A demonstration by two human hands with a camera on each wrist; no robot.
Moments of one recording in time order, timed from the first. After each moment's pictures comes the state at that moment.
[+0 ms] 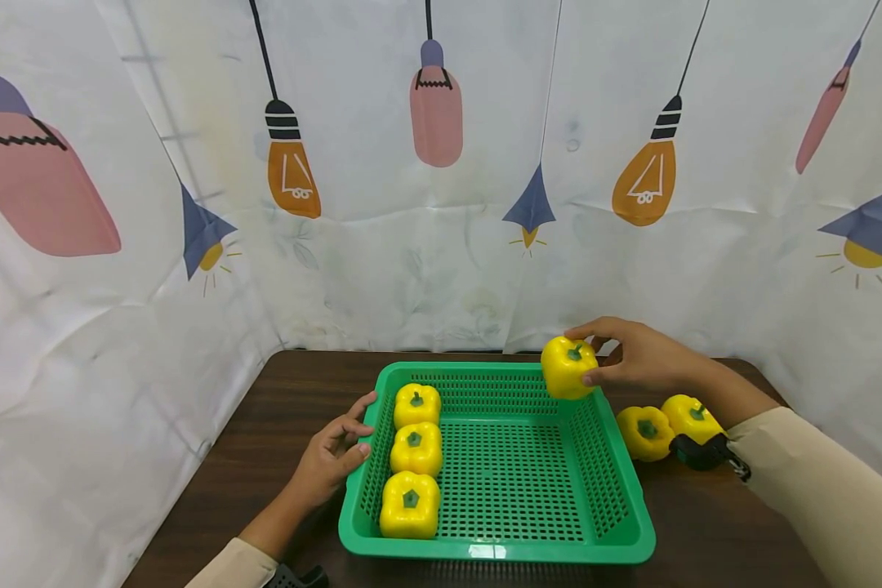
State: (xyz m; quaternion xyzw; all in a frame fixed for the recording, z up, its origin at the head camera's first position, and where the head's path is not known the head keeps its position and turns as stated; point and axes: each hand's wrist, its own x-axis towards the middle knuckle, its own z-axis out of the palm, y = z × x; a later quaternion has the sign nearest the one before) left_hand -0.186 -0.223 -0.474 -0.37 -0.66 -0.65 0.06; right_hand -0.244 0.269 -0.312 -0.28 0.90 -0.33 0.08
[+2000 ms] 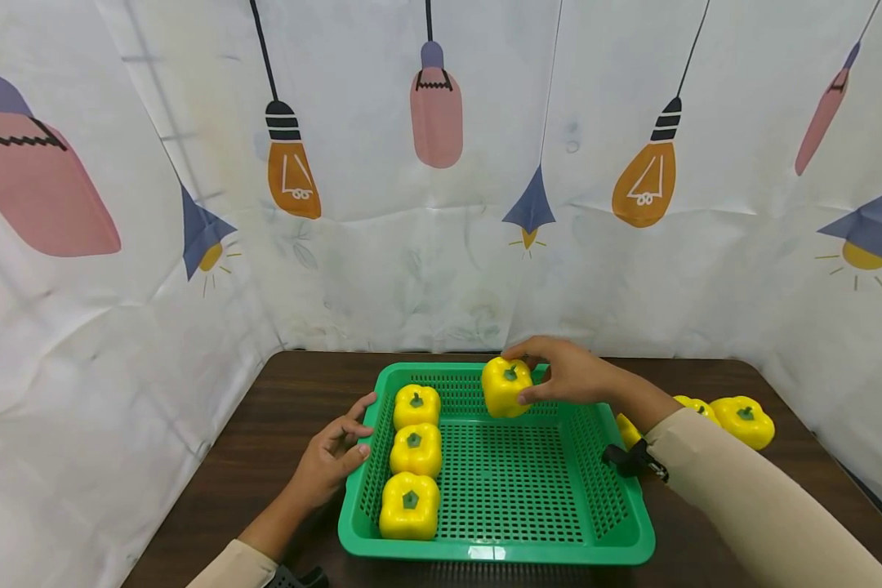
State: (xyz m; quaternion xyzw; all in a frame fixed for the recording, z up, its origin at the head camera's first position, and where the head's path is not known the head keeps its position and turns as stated) left_hand -0.186 -0.223 -0.475 -0.37 -0.66 -0.65 0.06; right_hand -0.260 0.189 -0.343 -0.34 0.87 -0.35 0.10
